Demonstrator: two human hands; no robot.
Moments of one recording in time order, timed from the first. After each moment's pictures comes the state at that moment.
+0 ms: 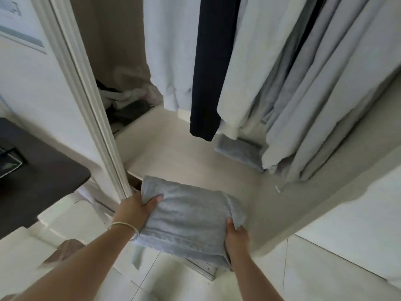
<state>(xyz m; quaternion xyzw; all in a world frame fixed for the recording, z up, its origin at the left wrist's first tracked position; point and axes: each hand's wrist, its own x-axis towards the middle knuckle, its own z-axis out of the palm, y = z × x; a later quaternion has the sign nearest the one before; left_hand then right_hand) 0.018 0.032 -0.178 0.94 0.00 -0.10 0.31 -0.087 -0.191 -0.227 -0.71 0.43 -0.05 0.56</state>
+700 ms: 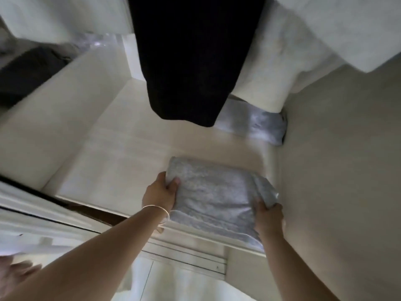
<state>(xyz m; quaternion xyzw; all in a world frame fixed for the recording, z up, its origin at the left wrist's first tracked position) 0.227 -0.126 -0.394 0.91 -0.04 -0.21 0.35 0.072 -0.309 -0.381 -0.69 0.63 -0.07 0.35</state>
